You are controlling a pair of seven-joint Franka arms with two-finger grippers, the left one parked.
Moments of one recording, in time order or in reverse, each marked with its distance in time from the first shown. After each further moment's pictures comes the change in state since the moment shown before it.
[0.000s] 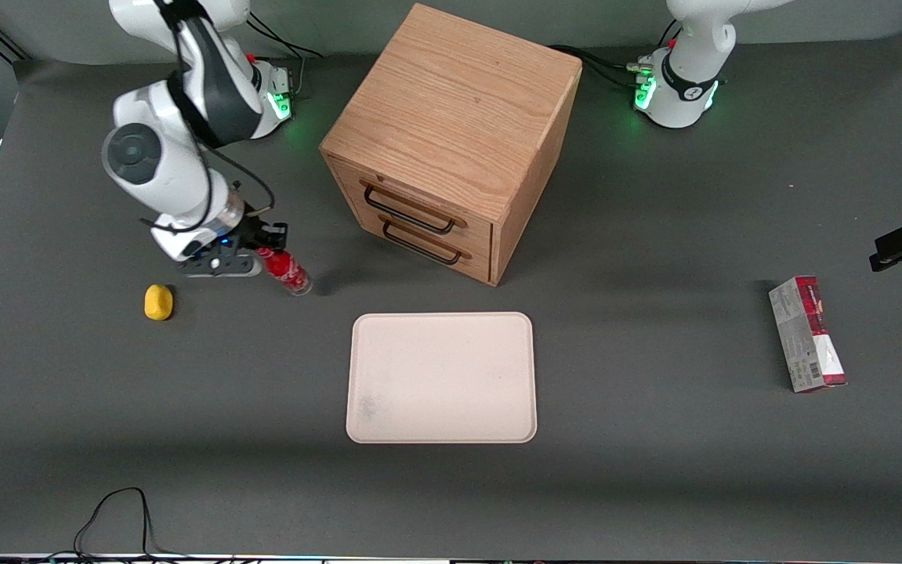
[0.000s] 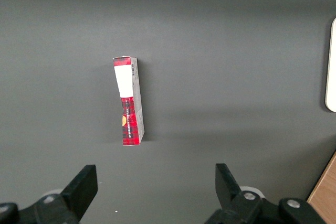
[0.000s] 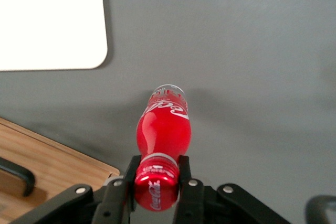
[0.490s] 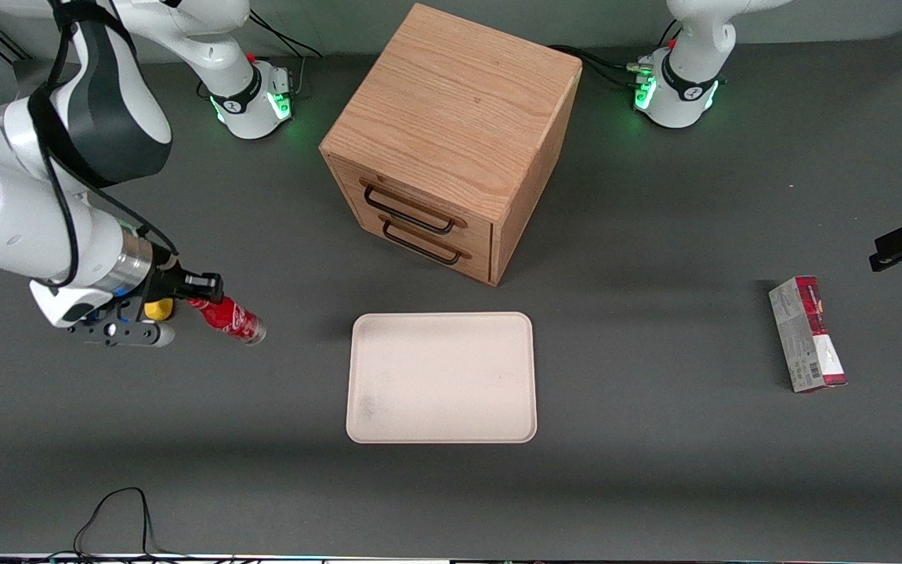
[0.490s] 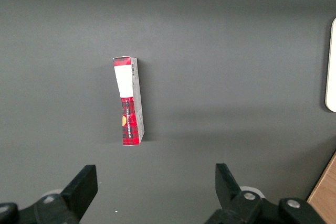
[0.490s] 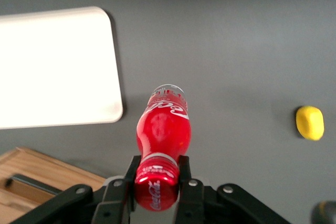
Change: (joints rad) arm -0.048 0.290 -0.005 0.622 -0.051 -0.299 0.026
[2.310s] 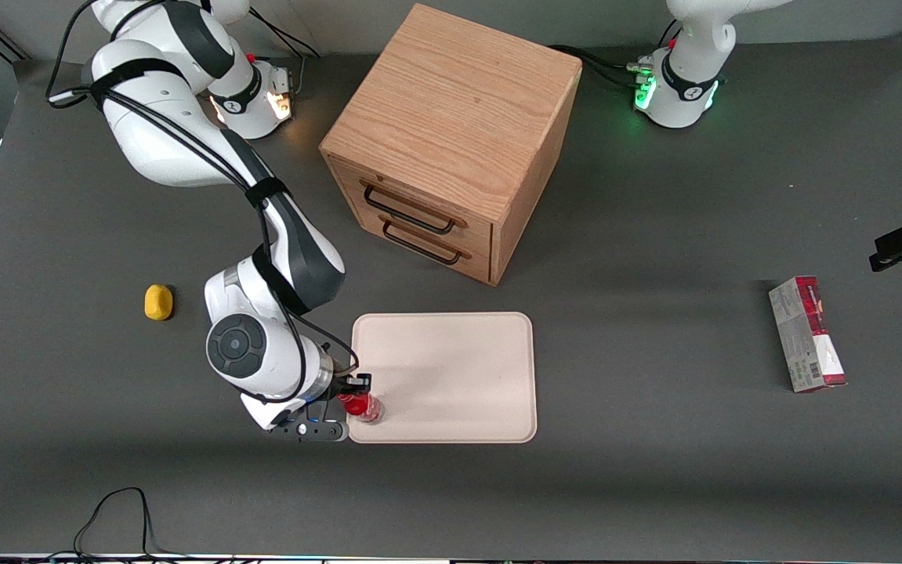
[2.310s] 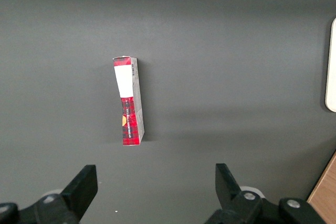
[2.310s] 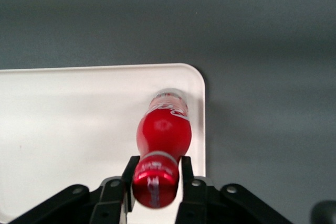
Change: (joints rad) arm 0.232 0.600 0.010 0.439 -0.122 0.259 0.132
